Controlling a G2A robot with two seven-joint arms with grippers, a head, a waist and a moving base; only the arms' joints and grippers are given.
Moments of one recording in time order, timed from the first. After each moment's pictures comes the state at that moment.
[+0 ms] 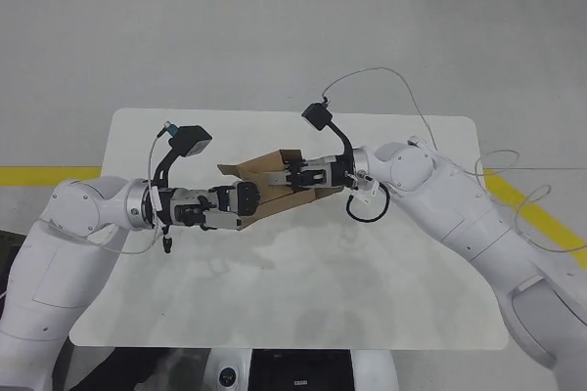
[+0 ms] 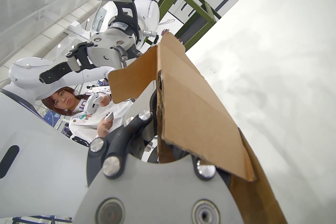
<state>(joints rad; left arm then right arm) 1.02 -0.88 -1.28 -1.71 -0.59 -0.47 -1.24 -0.37 -1.22 0.45 -1.09 0.52 -0.75 0.88</state>
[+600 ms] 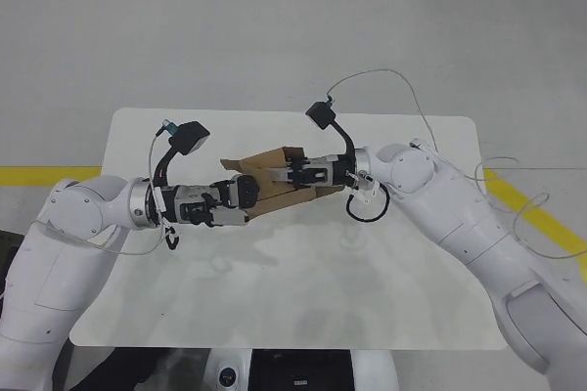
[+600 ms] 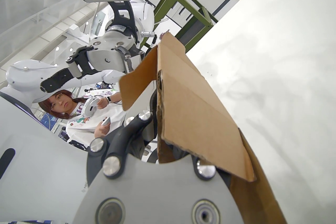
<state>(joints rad) 1.04 -0.88 -1.31 -1.74 -0.49 -0.49 -1.18 -0.43 -1.23 0.55 -1.07 0.46 -0.74 0.88</state>
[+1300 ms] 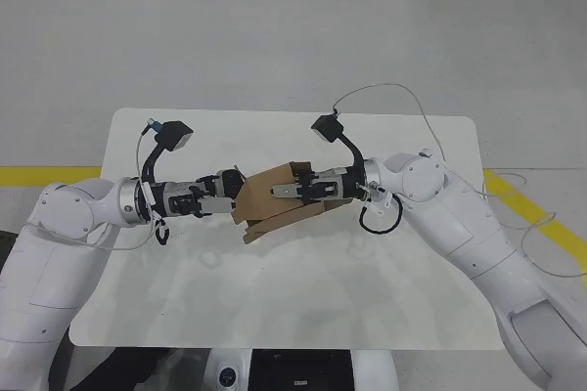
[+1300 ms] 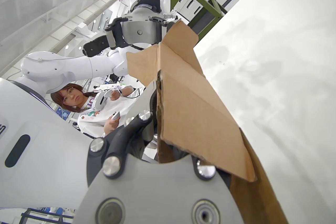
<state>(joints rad) 1.06 -0.88 -1.34 -1.67 -0.47 -0.49 -1.17 -0.53 -1.19 0.66 -1.20 0.49 -0.67 1.04</state>
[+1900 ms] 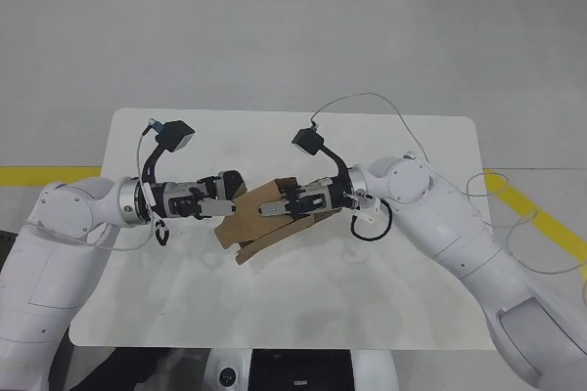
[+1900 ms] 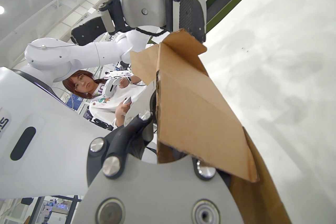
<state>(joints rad) 1.05 -0.88 -1.34 -1.68 -0.48 -0.49 -1.19 -0.52 -1.24 0.63 -1.18 0.53 -0.66 1.13</state>
